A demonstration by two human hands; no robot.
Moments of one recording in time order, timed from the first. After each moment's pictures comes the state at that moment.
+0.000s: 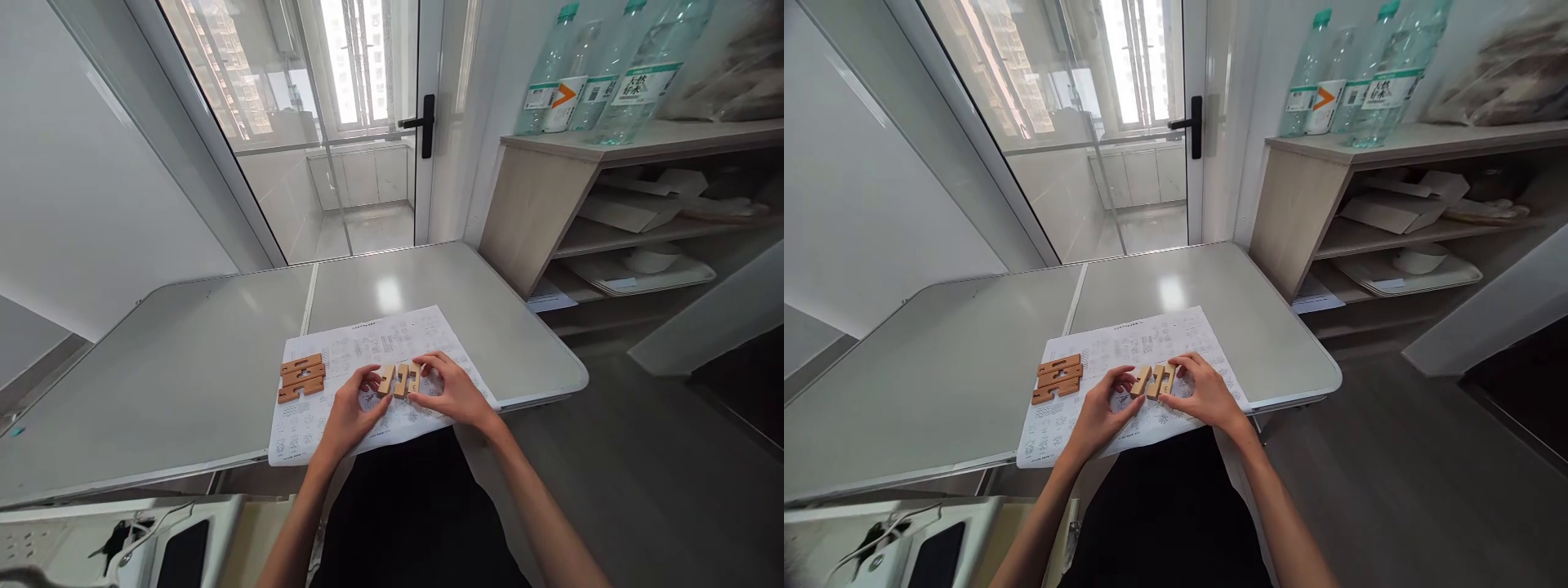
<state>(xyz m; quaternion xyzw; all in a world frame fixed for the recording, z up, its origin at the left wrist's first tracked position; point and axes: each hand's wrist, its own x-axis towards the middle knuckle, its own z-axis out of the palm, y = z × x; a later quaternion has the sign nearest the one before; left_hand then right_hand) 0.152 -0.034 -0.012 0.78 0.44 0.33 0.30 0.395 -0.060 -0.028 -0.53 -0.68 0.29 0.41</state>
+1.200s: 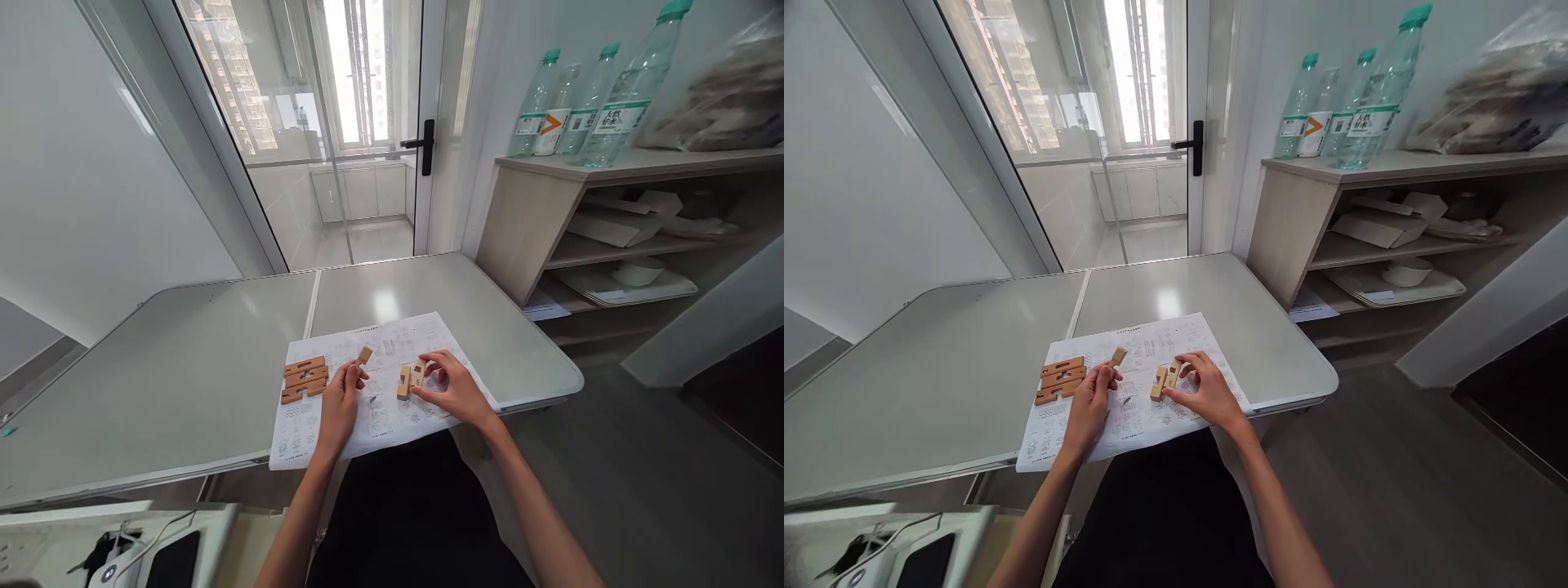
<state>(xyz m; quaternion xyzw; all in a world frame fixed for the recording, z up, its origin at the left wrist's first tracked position) 0.143 -0.027 -0.010 0.64 0.51 0.45 0.35 0.391 -0.061 -0.033 -0.53 -0.66 0.27 0.47</state>
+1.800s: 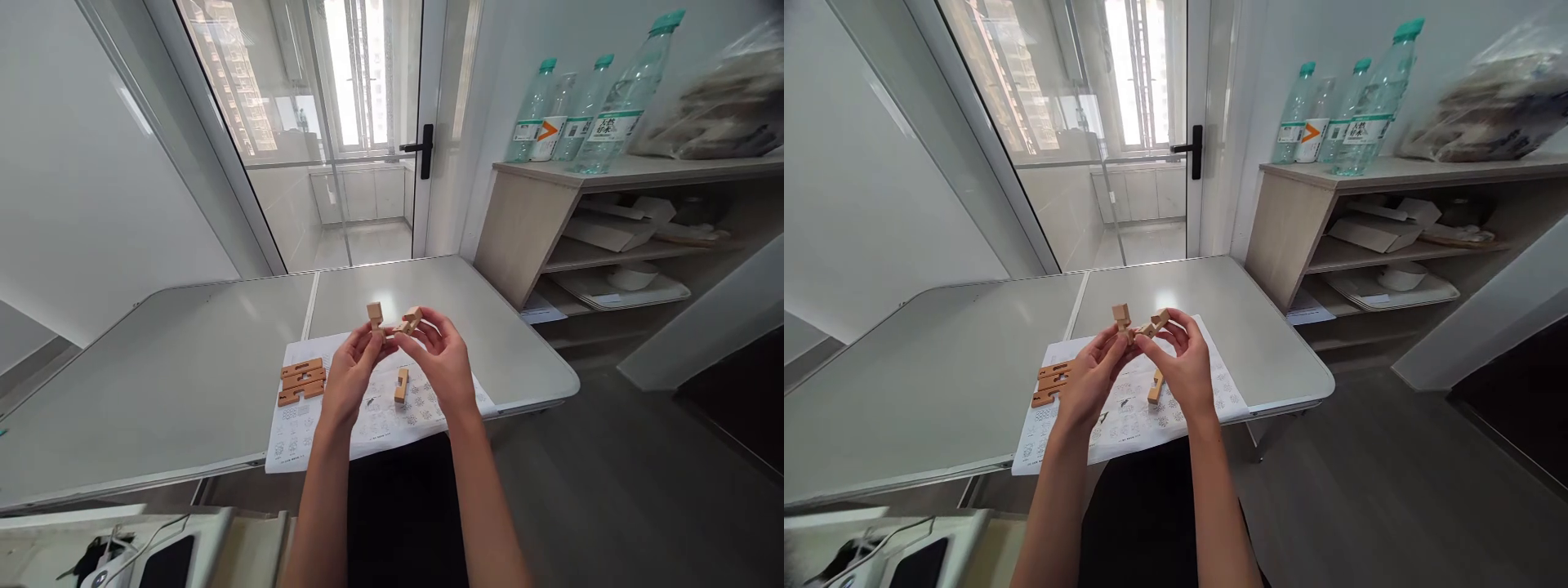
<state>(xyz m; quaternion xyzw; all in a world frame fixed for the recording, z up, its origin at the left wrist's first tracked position) 0.190 -0.024 0.072 0.55 0.35 0.50 0.57 0.336 -0.050 0.059 -0.43 -0.42 0.38 0.71</state>
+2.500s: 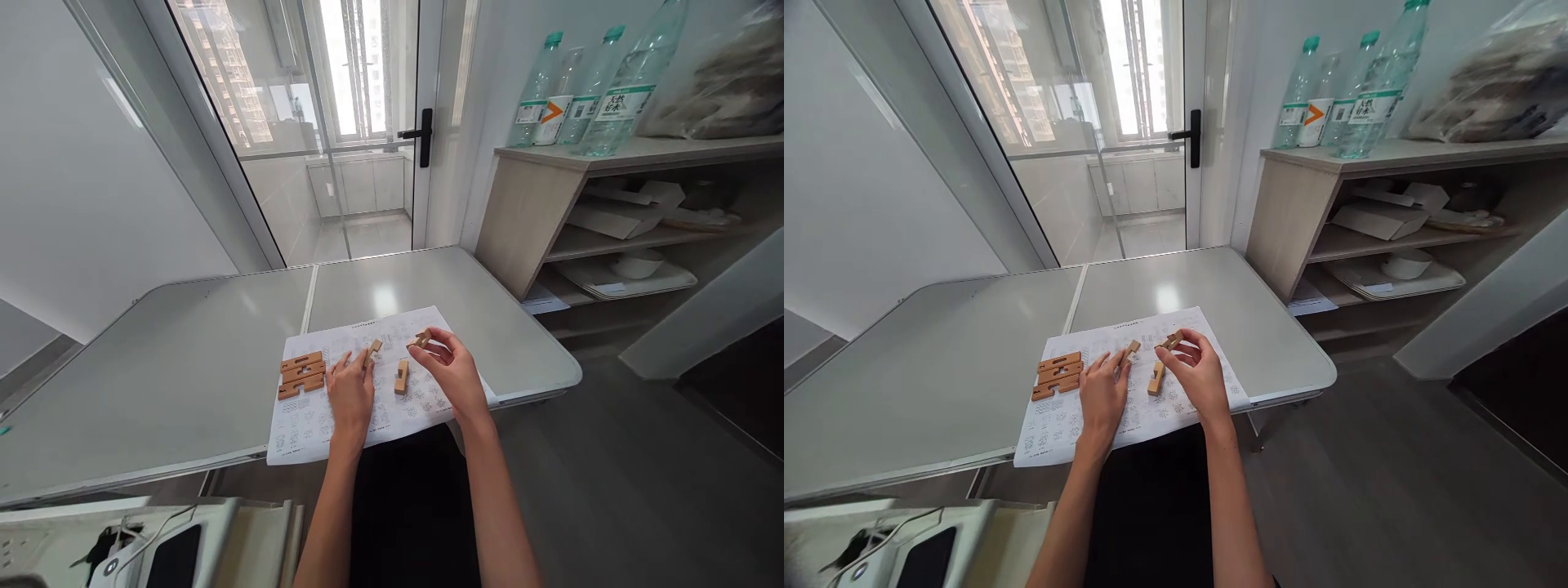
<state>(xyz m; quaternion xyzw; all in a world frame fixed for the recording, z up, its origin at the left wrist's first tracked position) 0.175 -0.019 -0.022 0.74 0.60 0.29 0.02 0.356 -0.066 0.019 -0.52 -0.34 0.44 0.65</state>
